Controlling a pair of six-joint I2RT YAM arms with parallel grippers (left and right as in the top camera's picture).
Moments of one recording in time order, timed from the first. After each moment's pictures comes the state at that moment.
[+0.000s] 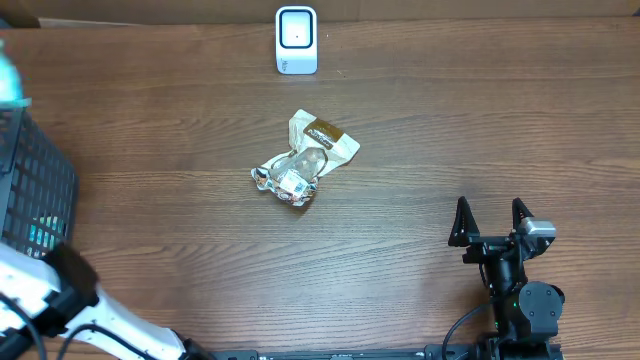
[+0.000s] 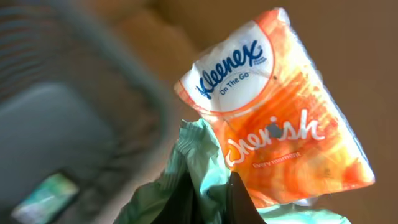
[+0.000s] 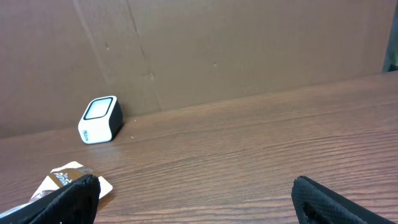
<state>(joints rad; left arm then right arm) 0.72 2.03 2.99 -1.69 0.34 -0.33 0.00 0.01 0.02 -0.03 -0.04 0.20</state>
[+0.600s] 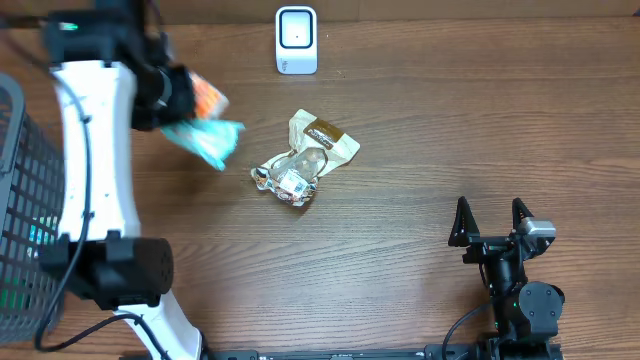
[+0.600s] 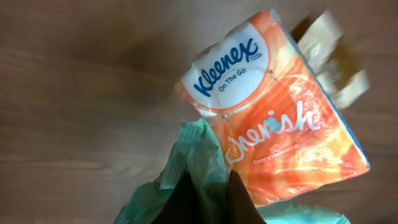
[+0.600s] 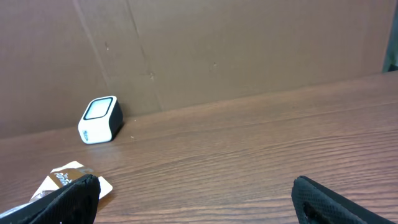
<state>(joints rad) 0.03 1.95 2.15 -1.63 0.11 -0.22 0.00 0.01 0.02 -0.03 -0.04 0.20</state>
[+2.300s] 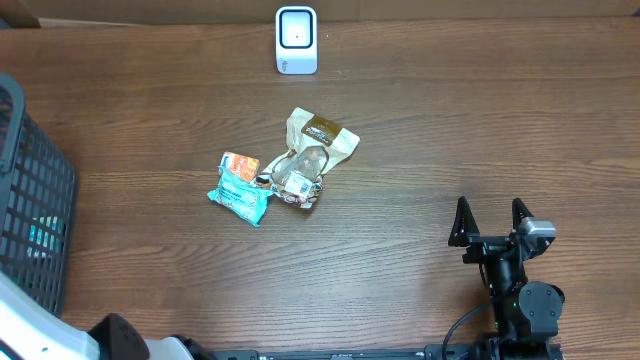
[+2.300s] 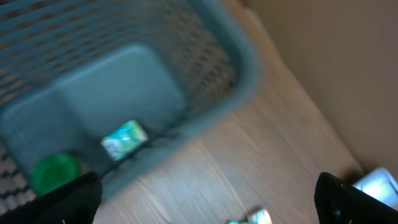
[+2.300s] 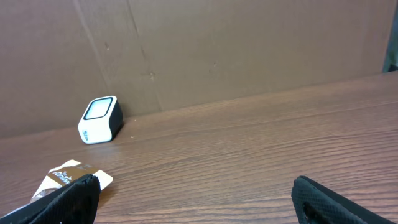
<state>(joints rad) 0.72 1.59 2.29 -1.53 0.05 -0.38 0.00 0.01 0.02 -0.03 -0.04 0.20</state>
